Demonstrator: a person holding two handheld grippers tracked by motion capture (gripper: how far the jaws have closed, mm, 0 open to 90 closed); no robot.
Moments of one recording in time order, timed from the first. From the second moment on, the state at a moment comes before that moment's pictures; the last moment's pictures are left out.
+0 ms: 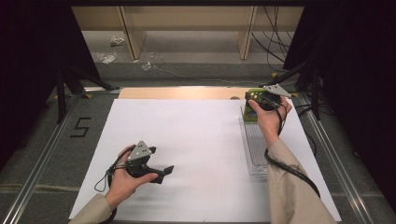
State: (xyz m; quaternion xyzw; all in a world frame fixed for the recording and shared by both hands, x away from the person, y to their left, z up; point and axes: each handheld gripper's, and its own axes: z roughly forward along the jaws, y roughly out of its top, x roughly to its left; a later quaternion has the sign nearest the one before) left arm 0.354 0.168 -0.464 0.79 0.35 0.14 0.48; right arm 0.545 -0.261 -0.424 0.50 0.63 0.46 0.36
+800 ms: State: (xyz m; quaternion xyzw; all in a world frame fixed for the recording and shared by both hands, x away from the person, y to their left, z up) left arm 0.354 0.168 -0.464 0.79 0.35 0.14 0.48; right arm 0.548 -0.260 -0.427 0.50 0.63 0.46 0.36
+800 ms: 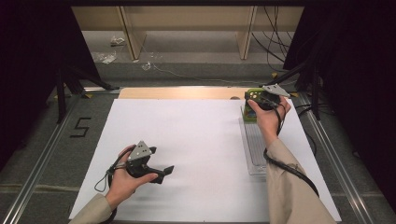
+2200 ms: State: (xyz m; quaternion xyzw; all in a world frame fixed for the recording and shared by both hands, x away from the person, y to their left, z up) left arm 0.354 0.168 -0.464 0.79 0.35 0.14 0.48; right arm 0.540 -0.259 -0.423 0.51 0.64 0.45 0.35
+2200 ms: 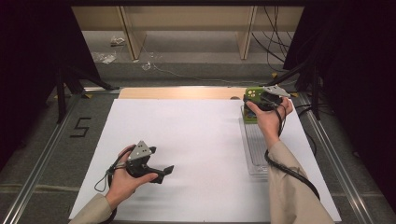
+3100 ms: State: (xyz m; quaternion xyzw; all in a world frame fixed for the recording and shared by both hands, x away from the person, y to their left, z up) left arm 0.354 0.169 -0.463 0.79 0.35 0.14 0.48; right arm 0.507 -0.253 -0.408 0.51 0.66 0.45 0.32
